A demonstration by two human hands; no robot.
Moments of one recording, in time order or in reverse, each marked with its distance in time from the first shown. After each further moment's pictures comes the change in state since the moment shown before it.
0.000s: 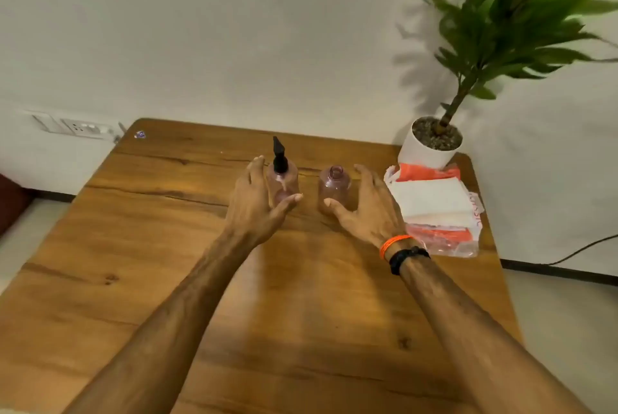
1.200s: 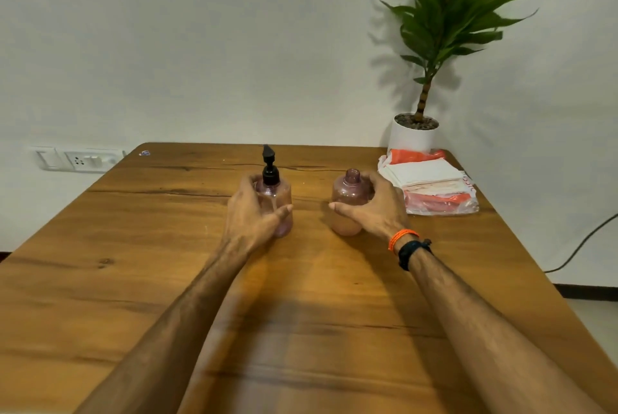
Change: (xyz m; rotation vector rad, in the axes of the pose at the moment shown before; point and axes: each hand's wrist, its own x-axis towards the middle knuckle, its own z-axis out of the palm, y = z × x) left_hand -0.079 -0.057 0.038 -0.322 0.213 0.066; right_hand -0.071 0.038 0.064 0.323 0.313 -0.024
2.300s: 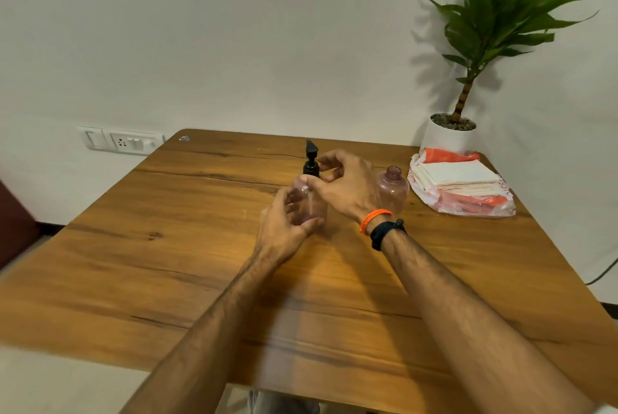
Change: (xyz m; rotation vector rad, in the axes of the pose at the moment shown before) left_hand -0.025 -0.050 0.006 -0.249 -0.059 -0.059; right_hand -0.018 -0.093 0.061 -0.033 -0.027 -0.293
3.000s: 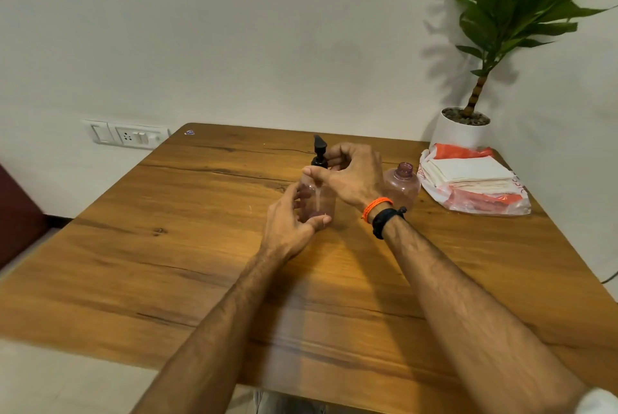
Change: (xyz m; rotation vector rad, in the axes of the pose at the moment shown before) left_hand 0.005 -0.006 0.000 0.056 -0.020 0.083; right_hand 0.012 -0.001 0.009 0.201 0.036 0.018
